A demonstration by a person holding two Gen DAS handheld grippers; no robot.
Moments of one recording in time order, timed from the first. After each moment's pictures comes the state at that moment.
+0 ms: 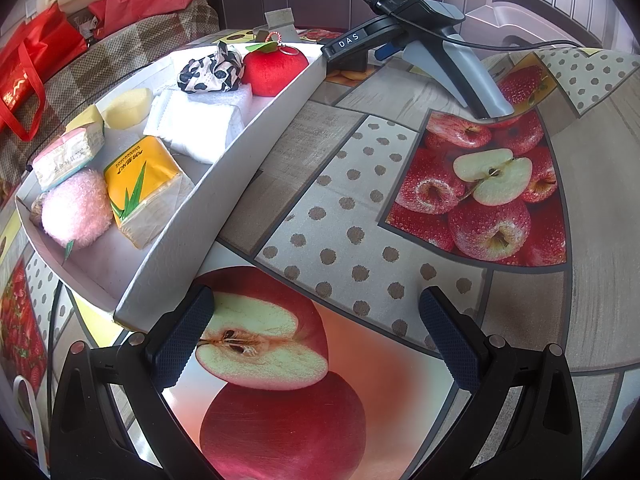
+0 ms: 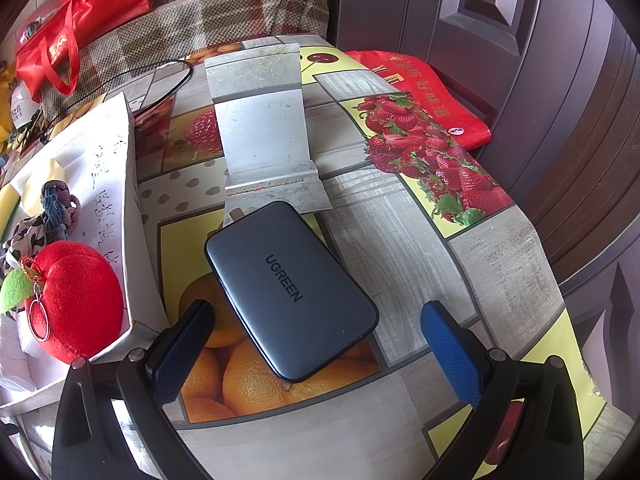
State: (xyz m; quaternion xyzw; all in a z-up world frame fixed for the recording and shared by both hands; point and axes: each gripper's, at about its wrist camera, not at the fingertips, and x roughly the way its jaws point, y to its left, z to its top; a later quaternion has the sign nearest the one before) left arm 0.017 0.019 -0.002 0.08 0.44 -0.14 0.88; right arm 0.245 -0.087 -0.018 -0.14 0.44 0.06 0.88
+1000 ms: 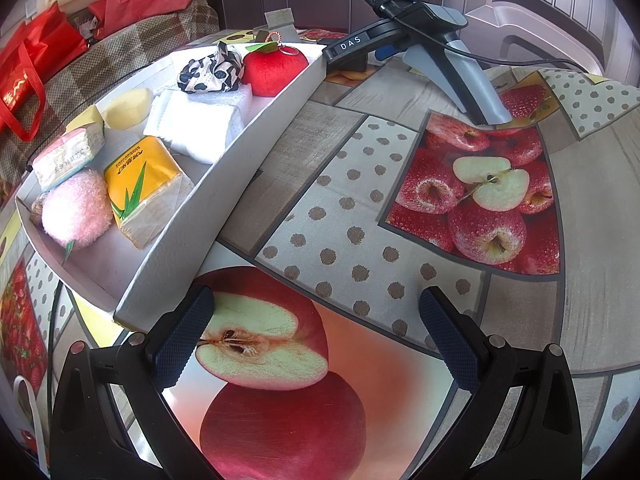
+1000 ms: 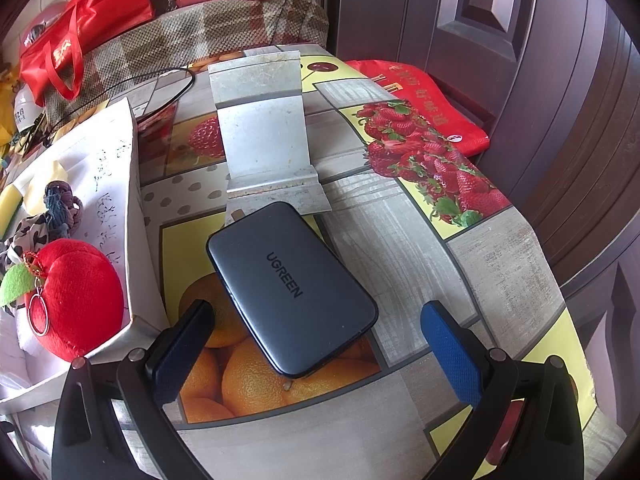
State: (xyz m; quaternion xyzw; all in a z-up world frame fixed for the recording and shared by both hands) left arm 0.016 0.019 -0.002 0.08 0.44 -0.14 0.88; right arm 0.238 -0.090 -0.021 -0.14 0.42 0.07 0.89
